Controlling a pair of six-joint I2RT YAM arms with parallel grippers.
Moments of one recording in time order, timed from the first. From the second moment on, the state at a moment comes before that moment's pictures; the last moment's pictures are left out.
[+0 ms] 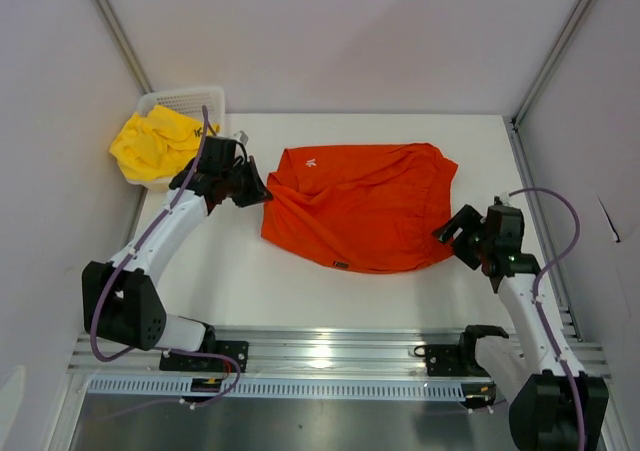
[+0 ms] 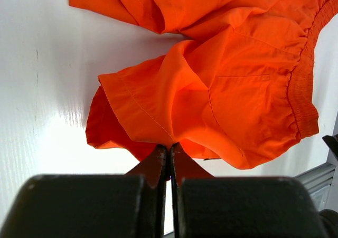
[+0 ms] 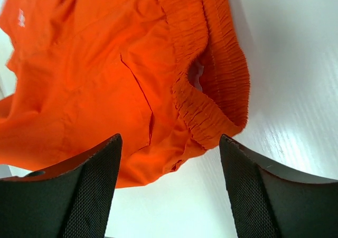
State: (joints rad) left arm -0.24 1.39 1.14 -0.57 0.24 -0.53; right arm -0.06 0.85 0.56 -0.46 -0.21 0.67
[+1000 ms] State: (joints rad) left arm -0.24 1.37 1.10 -0.55 0.26 -0.52; right arm 0.06 1.13 0.50 -0.40 0.00 0.91
